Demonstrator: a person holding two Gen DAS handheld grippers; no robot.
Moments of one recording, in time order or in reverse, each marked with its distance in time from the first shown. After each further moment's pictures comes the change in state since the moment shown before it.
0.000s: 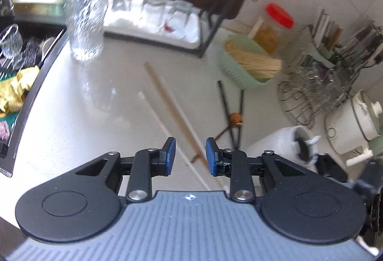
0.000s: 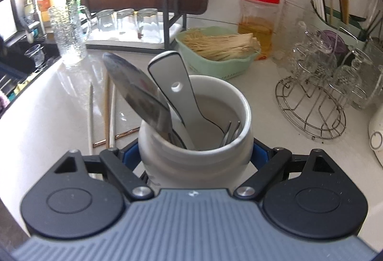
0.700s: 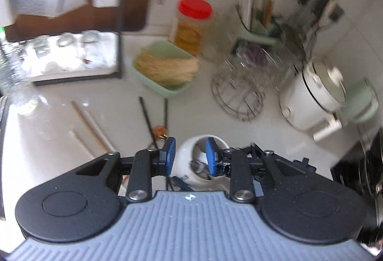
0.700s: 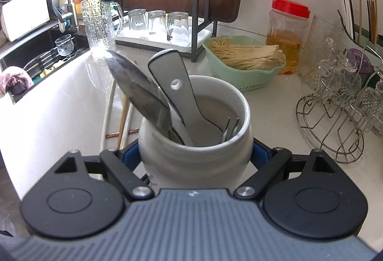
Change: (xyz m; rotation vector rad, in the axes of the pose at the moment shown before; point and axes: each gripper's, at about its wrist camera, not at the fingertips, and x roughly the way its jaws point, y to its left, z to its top) left arm -0.024 -0.144 0.033 0.239 0.030 -0.093; right arm -0.001 -0.011 -0.001 -0.136 -0.038 0.161
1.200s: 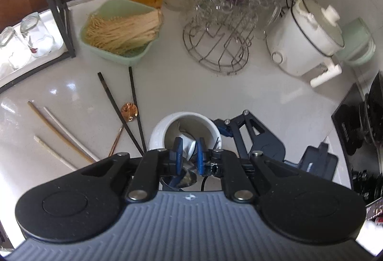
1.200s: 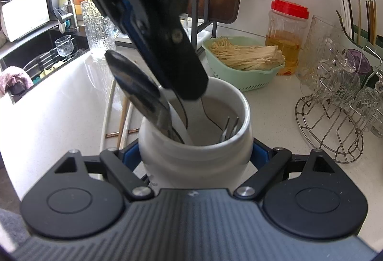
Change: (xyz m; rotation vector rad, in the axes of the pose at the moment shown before) left arm 0.086 -0.030 0.017 0.193 0.285 -0.087; right arm -0.002 0.001 -0.002 0.003 -0.013 -0.005
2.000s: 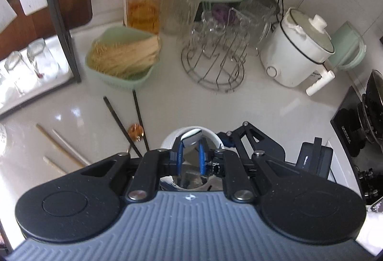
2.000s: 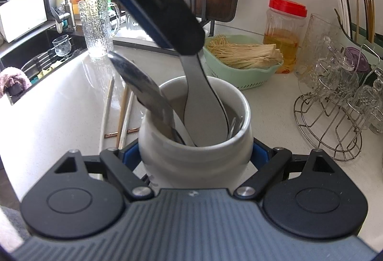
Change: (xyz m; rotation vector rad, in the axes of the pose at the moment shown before) left arm -0.018 0.003 -0.007 0.081 -0.102 0.000; right arm 0.000 -0.002 0.002 0.003 0.014 -0.005
